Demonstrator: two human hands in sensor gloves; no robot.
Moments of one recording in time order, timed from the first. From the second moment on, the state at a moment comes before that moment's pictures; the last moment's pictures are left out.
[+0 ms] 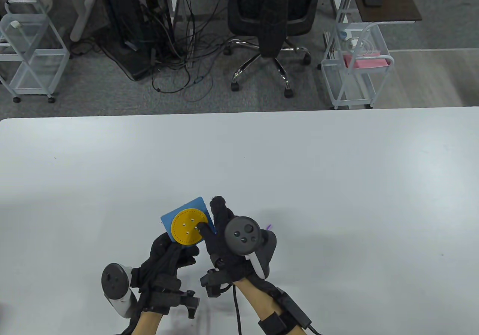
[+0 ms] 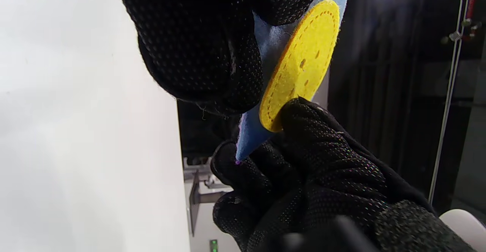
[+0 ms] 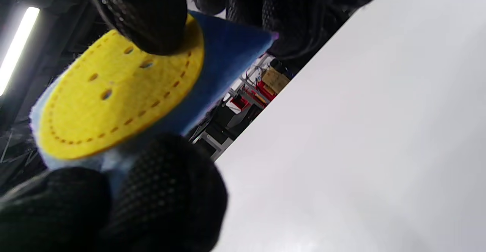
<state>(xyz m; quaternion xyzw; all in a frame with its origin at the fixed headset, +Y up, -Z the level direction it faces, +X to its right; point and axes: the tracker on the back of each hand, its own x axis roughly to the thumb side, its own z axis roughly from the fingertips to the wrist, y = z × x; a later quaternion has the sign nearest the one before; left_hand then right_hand) -0.231 -0.758 -0.175 0.08 -0.04 0.71 0.70 -0.016 -0.685 -0.226 0.02 -0.02 0.89 0.45</state>
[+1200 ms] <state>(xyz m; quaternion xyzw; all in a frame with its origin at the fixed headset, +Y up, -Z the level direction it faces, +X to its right) -0.243 -0.746 -0.174 0.11 -0.03 0.63 0.77 -0.013 -0.696 -0.235 0.08 0.07 0.84 0.53</state>
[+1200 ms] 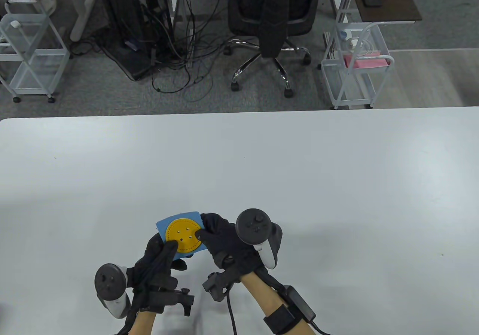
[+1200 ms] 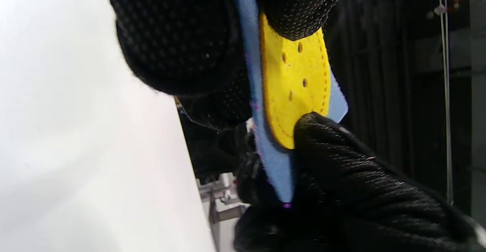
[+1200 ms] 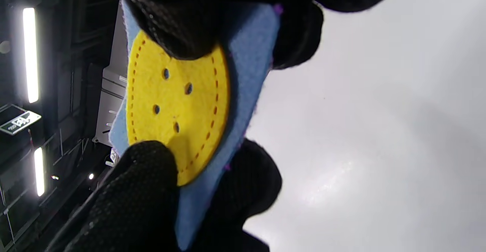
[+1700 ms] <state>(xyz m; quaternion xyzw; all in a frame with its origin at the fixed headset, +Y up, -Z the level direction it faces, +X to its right) -0.266 -0.738 -0.171 0.17 0.00 0.62 0.77 0.004 -0.687 -0.218 0.15 0.02 0.94 0.32</state>
